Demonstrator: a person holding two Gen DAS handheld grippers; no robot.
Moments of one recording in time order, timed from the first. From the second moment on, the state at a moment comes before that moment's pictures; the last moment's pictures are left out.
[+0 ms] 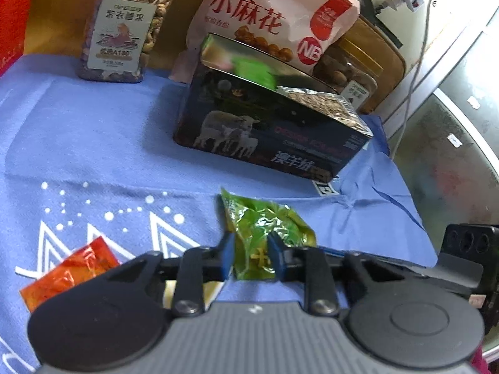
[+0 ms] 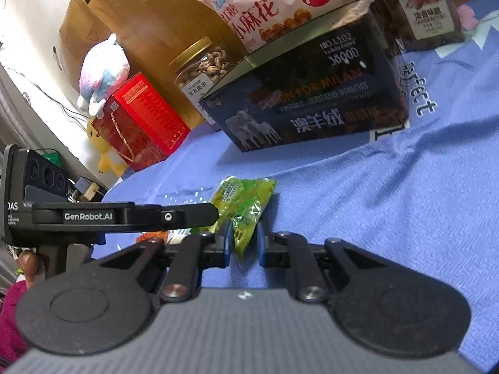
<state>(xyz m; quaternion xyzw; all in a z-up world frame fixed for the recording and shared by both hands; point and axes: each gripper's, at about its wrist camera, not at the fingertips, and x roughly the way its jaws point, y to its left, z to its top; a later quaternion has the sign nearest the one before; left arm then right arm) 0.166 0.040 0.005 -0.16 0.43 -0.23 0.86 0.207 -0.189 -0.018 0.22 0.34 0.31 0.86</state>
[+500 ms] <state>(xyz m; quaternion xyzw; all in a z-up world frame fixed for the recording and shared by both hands) 0.163 0.053 0.023 -0.18 0.40 -0.24 0.86 0.209 -0.186 -0.016 0.20 0.33 0.31 0.87</state>
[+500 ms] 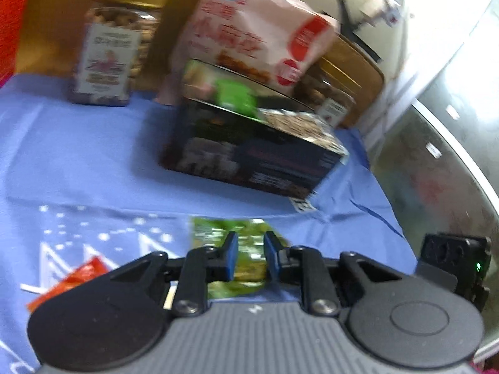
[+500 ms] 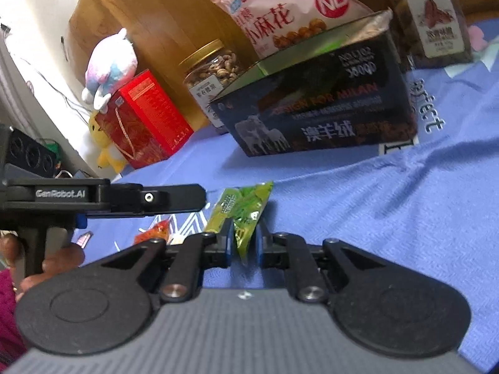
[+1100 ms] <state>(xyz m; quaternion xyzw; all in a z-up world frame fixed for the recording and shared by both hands) 0.190 0.060 -0.007 -0.24 0.45 -0.26 0.82 0.231 -0.235 -0.045 0.42 0.38 0.32 0.76</state>
